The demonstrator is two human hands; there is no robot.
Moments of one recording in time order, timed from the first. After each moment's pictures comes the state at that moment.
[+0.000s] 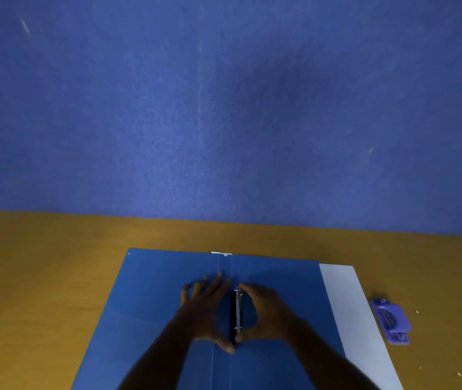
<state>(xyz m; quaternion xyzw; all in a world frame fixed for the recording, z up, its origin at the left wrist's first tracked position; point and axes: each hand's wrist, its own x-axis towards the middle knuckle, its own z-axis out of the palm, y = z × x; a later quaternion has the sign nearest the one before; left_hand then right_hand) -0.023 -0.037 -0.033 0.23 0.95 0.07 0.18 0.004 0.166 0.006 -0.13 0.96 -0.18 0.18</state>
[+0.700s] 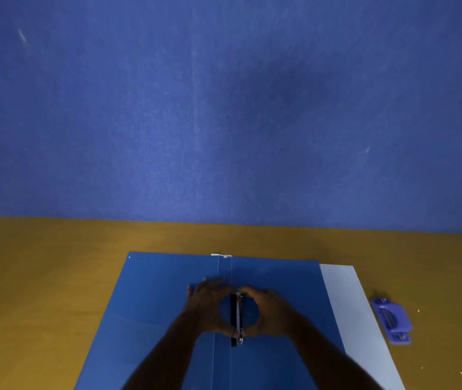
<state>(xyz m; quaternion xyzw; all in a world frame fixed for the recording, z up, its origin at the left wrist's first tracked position) -0.036 -0.029 -0.023 0.21 0.94 0.17 0.18 -0.007 0.174 -0.002 -0.12 0.94 -0.25 0.19</state>
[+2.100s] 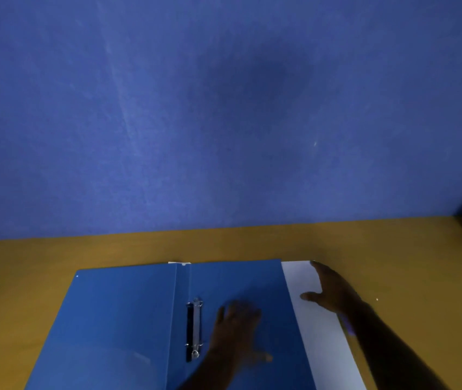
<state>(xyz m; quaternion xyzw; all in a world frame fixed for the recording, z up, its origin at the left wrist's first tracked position) 0.017 0.122 -0.015 0.34 0.92 0.05 0.17 0.000 0.401 0.002 0.13 0.97 -0.15 0.11</state>
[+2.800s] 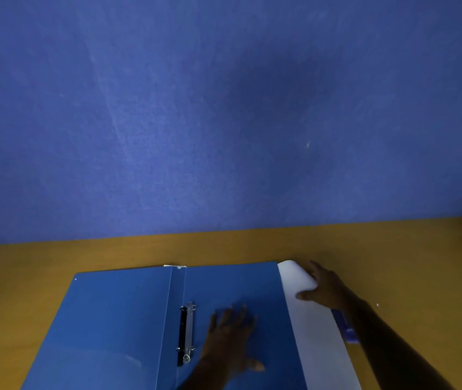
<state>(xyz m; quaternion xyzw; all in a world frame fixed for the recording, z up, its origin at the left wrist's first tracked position) 0.018 0.133 -0.040 0.29 0.93 0.06 0.21 -0.015 0.414 0.001 0.14 0.94 -0.28 0.14</state>
